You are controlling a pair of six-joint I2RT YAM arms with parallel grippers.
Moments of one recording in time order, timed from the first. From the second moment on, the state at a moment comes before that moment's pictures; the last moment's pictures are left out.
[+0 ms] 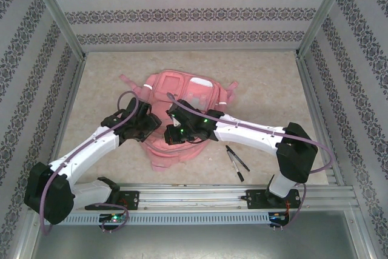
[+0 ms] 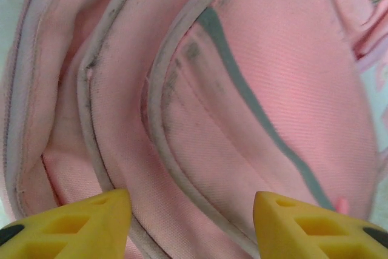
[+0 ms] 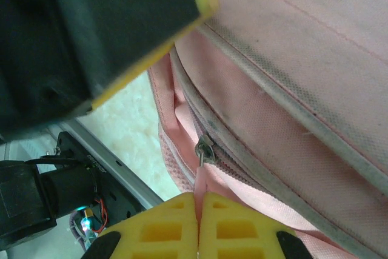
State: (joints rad) left arm -0.47 1.18 0.80 -0.63 0.02 -1.19; right arm 1.01 1.66 1.25 -0.49 -0.27 0.79
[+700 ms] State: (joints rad) left arm -0.55 1.09 0.76 -0.70 -0.08 -1.28; right arm 1.01 1.70 1.28 -0.50 -0.28 0.79
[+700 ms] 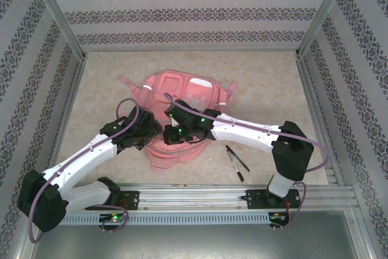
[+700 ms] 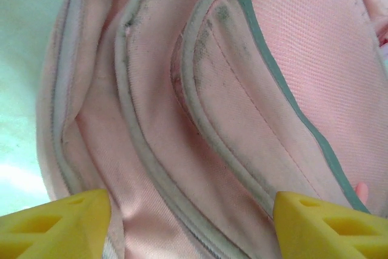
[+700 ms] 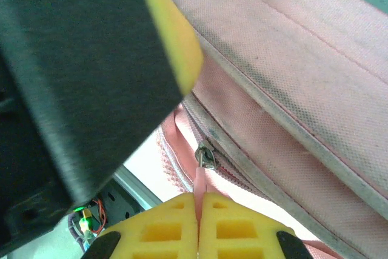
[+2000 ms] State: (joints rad) left arm -0.39 1.15 0.79 -0.66 0.05 -1.17; right arm 1.09 1.48 0.90 -0.45 -0.05 0.83
